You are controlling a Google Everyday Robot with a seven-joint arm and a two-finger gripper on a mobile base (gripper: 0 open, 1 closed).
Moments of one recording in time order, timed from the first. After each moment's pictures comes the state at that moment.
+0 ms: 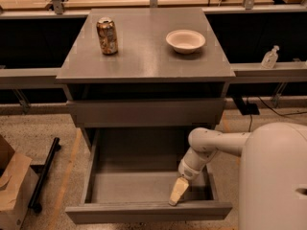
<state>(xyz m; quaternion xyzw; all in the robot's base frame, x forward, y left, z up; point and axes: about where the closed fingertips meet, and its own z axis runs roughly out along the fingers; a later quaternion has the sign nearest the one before) 0.508 -0.107 0.409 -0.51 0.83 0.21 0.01</state>
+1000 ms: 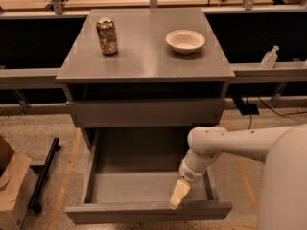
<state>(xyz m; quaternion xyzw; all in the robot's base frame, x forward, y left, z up) 0.479 -0.106 0.468 -0.50 0.85 0.16 0.01</state>
